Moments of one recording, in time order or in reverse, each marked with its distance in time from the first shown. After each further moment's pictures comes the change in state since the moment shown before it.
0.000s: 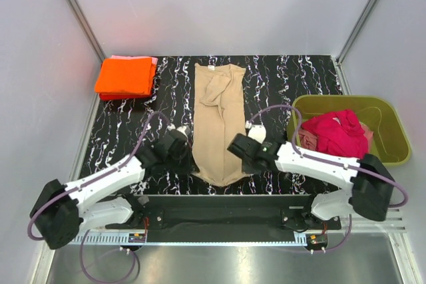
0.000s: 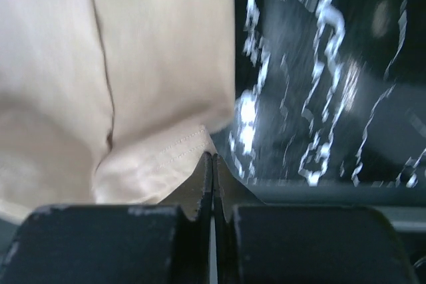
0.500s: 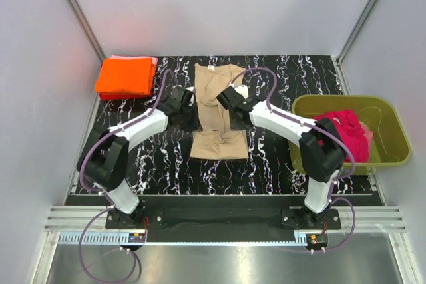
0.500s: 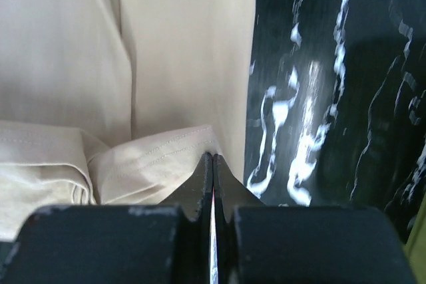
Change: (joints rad) left arm 0.301 0.586 0.475 0.094 0.045 0.278; right arm -0.310 0.474 0.470 0.118 0.032 -0.435
